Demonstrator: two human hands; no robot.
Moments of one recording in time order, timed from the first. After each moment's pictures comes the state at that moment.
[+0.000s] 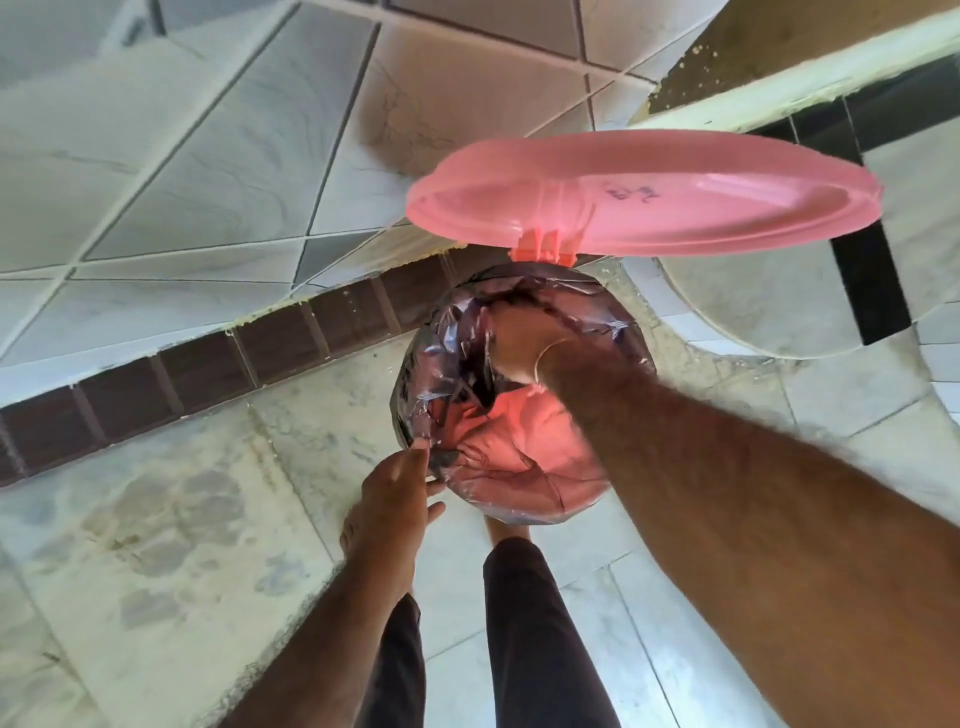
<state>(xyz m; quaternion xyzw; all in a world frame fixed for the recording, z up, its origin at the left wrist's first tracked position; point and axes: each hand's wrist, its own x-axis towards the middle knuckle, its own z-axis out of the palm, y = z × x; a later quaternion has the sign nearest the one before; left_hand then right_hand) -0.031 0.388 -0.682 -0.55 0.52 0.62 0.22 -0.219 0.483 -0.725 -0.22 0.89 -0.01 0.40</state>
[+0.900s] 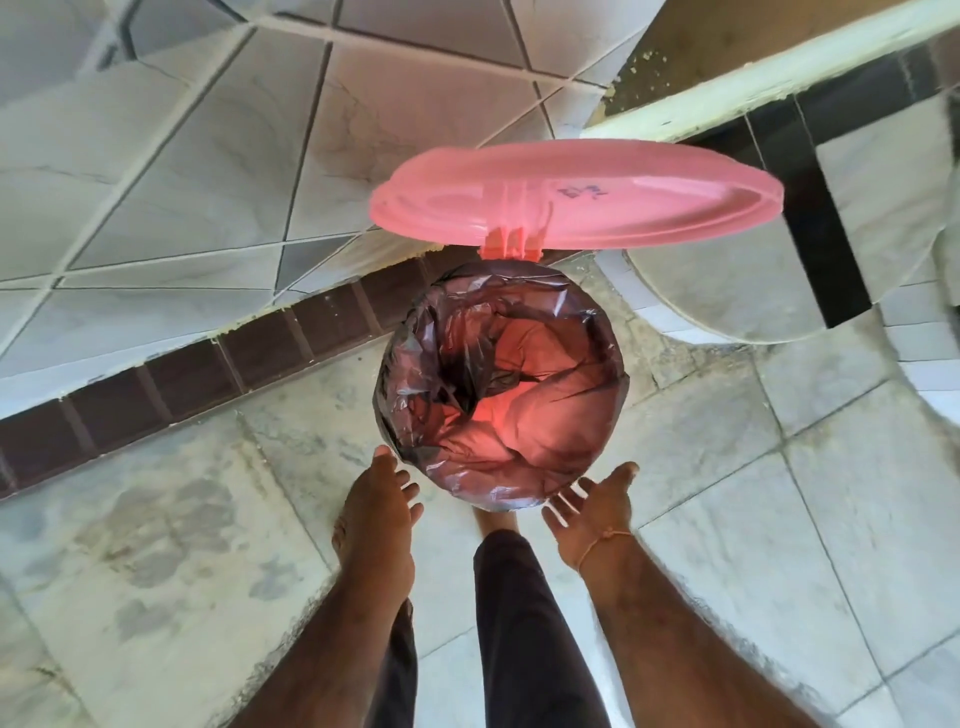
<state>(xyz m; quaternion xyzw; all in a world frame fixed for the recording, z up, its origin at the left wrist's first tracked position) -0.018 0.404 -0.677 -0.64 0.44 0.61 0.16 -0.054 0.590 -0.692 0.68 0.41 -0.58 0.20</state>
